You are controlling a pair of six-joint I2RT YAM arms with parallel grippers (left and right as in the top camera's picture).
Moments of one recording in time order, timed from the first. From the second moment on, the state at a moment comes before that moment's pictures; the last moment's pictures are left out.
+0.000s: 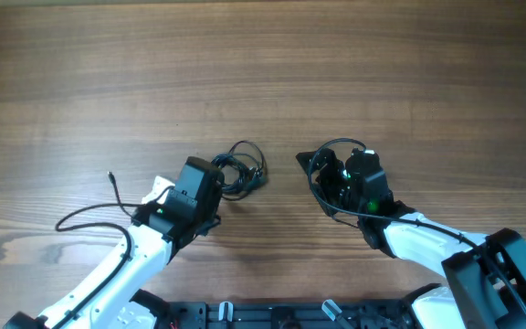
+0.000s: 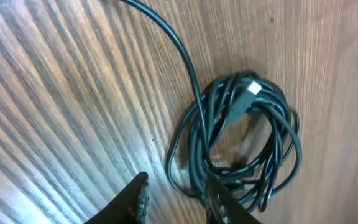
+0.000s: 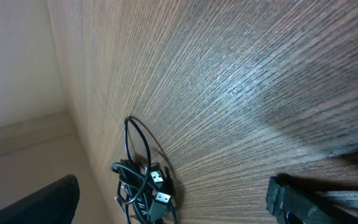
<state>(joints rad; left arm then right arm) -0.46 1.20 0.54 -0.45 -0.09 -1.71 0.44 1.51 0.36 0.47 -0.27 1.41</state>
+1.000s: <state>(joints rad) -0.46 1.01 0.55 -0.39 -0.05 -1.75 0.44 1.54 0.32 0.76 -0.57 1.00</state>
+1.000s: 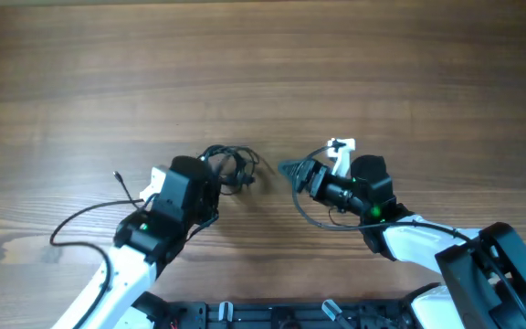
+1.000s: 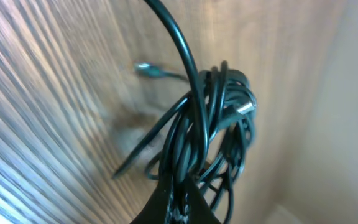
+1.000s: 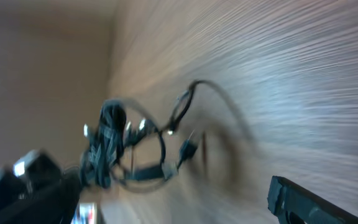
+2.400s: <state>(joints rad) -0.45 1.01 0.55 -0.26 0.14 -1.17 0.49 1.54 0.32 0.76 -0.65 0.90</state>
